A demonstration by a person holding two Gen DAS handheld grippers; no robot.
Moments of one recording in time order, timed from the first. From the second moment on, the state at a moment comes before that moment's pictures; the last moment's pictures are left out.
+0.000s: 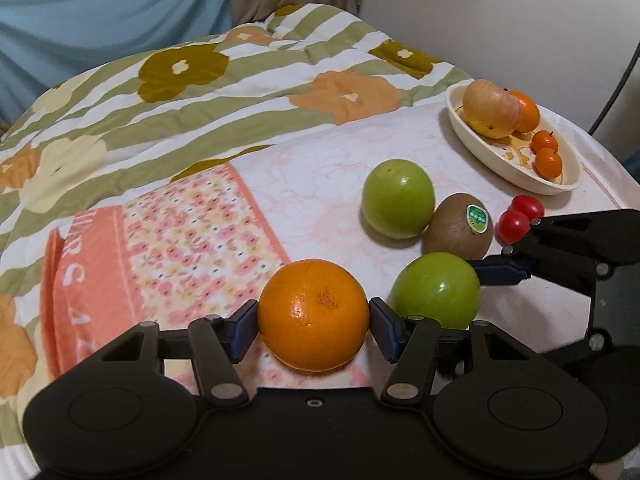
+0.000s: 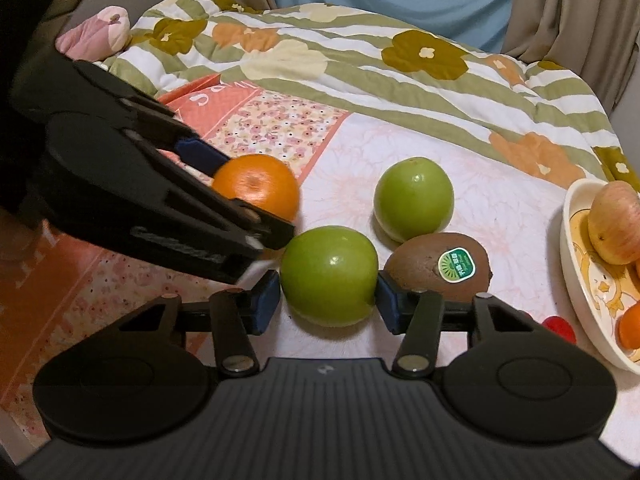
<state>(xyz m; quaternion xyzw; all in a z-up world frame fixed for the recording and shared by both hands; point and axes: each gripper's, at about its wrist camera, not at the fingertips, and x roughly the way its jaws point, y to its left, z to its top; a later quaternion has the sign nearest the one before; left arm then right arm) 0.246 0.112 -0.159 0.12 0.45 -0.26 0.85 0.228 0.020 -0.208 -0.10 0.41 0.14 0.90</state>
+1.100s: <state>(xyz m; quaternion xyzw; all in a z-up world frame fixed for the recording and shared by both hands) 0.187 0.104 -0.093 0.08 0.41 -0.19 0.89 0.178 -0.033 -0.131 -0.06 0.35 0.14 0.92</state>
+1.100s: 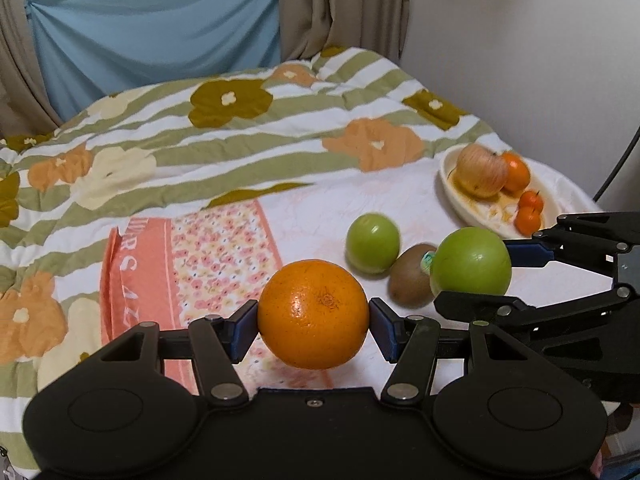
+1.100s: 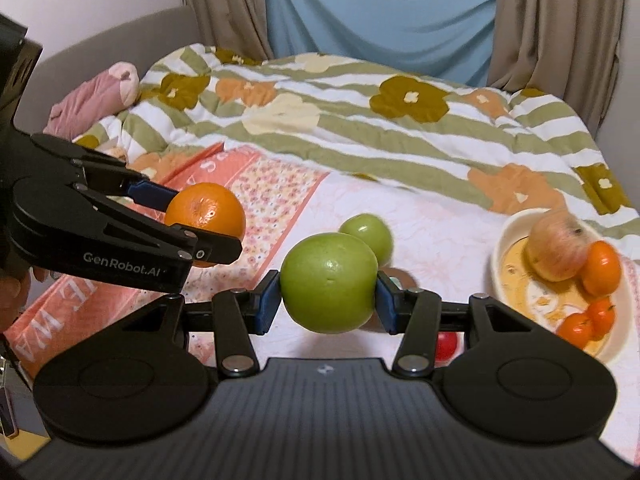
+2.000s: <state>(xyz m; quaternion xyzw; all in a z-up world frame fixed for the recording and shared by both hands) 0.182 -0.060 -0.059 0.03 0.37 -0.17 0.91 0.182 -0.243 -0.082 -0.05 0.32 0.13 0.94</state>
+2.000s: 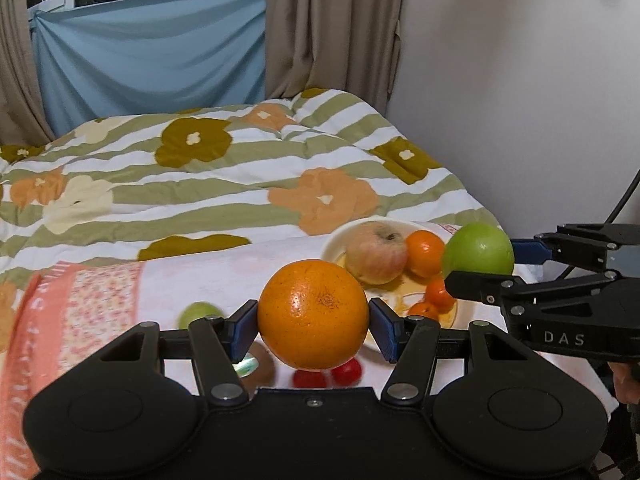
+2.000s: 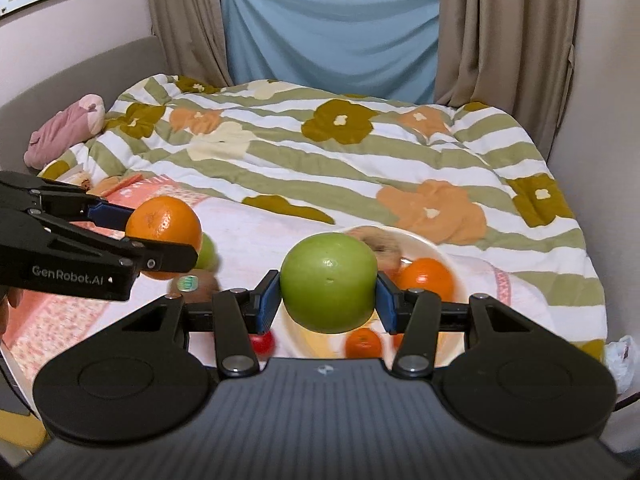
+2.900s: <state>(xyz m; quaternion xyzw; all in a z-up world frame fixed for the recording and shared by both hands) 0.244 -0.150 -0.144 0.07 0.42 -0.17 0.89 0.241 -0.298 -0.131 -0.06 0.35 0.16 0.92</state>
